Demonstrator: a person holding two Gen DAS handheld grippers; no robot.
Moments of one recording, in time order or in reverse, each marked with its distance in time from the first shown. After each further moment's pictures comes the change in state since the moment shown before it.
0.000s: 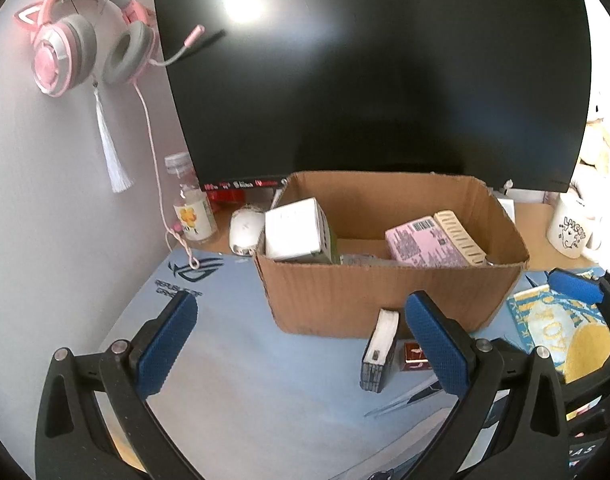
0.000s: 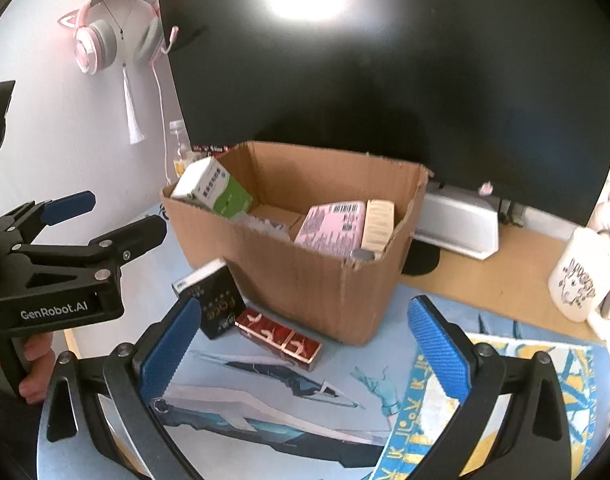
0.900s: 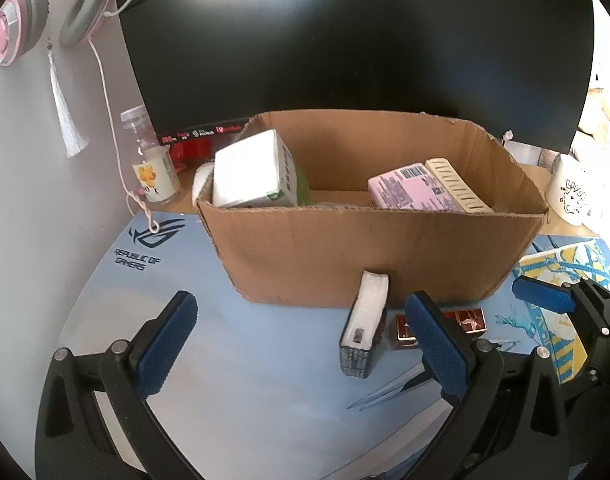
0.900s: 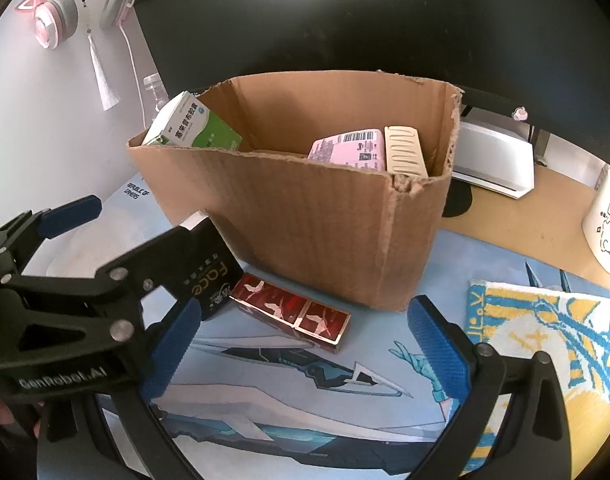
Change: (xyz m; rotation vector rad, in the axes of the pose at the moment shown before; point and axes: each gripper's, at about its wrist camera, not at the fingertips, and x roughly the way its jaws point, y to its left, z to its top) left arm 0.043 -0.016 -0.017 0.024 0.140 -0.055; right arm 0.055 0.007 -0.016 0.085 0.163 0.003
